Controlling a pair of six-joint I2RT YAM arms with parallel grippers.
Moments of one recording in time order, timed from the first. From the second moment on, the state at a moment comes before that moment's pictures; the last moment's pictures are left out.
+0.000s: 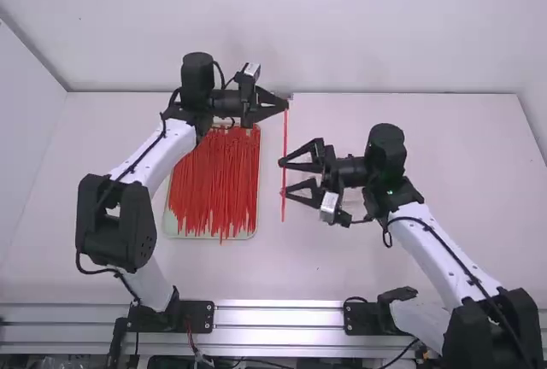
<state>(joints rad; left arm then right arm) -0.17 1.78 1.39 0.11 1.29 -1.24 0.31 1.24 0.75 0.33 -1.40 -1.56</state>
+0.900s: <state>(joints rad) -0.17 1.78 1.39 0.12 1.30 -1.27 0.32 1.24 0.75 0.32 -1.44 -1.78</state>
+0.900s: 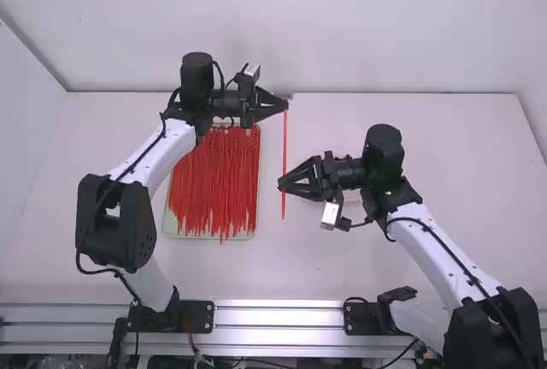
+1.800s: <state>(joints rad) -0.17 1.78 1.39 0.16 1.30 -1.27 0.30 1.24 0.75 0.28 -1.47 -1.78</state>
